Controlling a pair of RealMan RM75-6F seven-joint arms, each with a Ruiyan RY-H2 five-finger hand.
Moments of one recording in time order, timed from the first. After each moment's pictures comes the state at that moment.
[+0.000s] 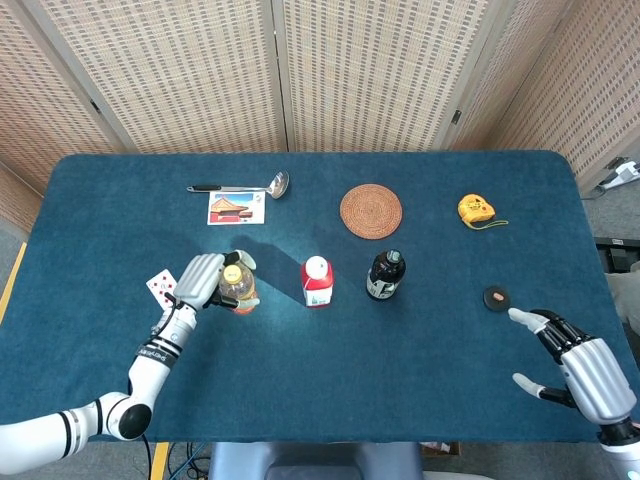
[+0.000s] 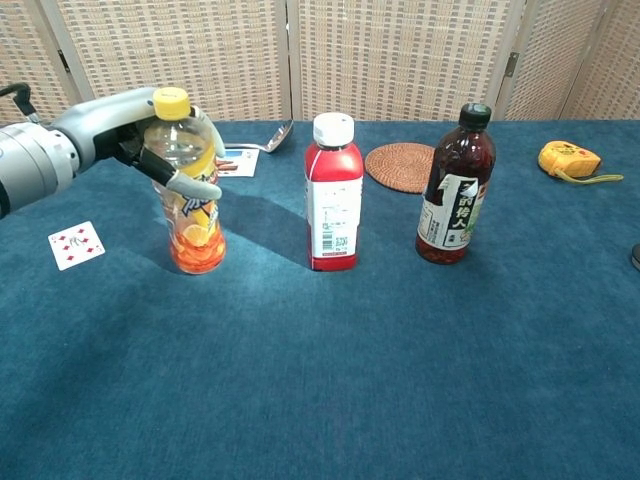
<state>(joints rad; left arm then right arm) -0.70 -1.52 -0.29 -1.53 1.11 0.98 0.01 0.08 -1.07 -0.05 -1.53 -1.82 1.68 0.26</state>
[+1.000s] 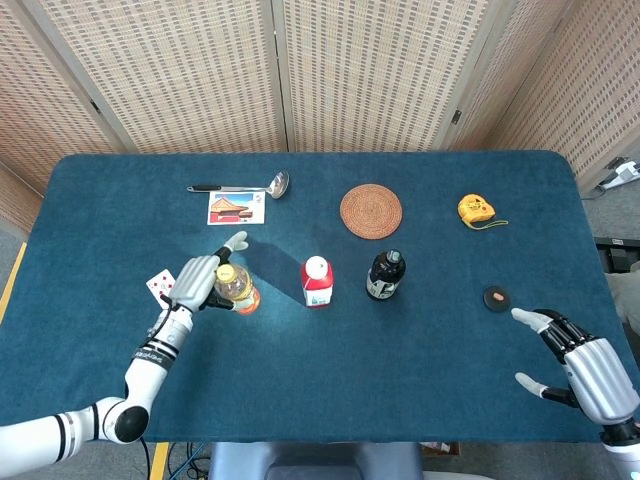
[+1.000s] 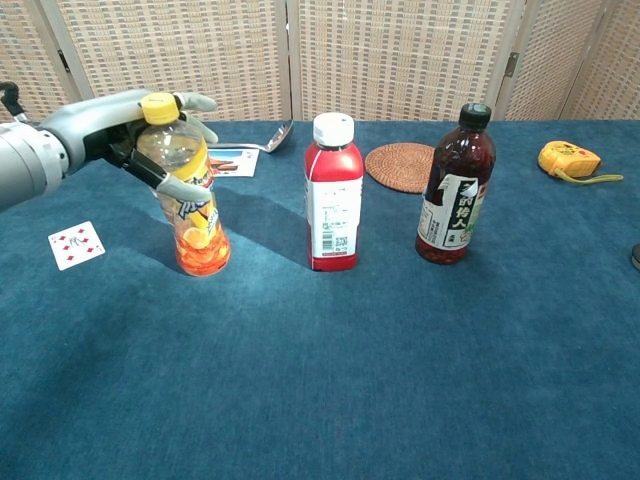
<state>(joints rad) -0.69 -1.48 -0.28 -1.60 1.03 1.00 0.06 0.08 -1.06 -0.05 -1.53 -1.81 1.68 0.26</state>
